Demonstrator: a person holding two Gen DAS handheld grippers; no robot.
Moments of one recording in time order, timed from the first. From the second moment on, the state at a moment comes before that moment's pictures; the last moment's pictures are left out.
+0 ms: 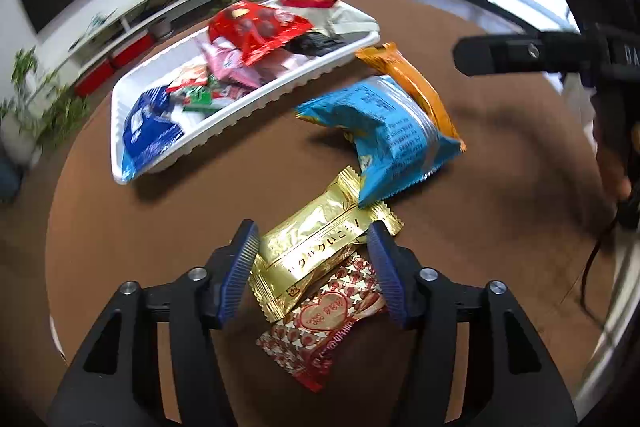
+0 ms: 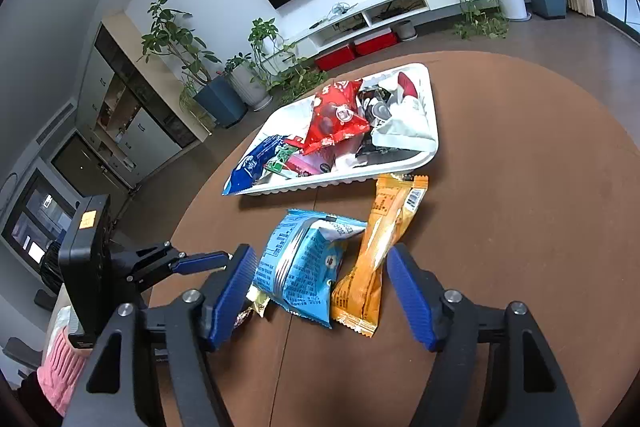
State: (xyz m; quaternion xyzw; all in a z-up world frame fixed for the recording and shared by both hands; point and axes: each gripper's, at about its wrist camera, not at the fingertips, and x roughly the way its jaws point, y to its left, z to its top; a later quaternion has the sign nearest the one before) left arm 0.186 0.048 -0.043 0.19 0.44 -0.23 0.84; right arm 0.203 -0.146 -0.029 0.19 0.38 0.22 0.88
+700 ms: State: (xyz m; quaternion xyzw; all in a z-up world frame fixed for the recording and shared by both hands) left arm 0.215 0.048 -0.058 0.18 0.48 -0.26 0.82; right arm 0.201 -0.143 -0.033 0.18 0.39 0.21 0.88
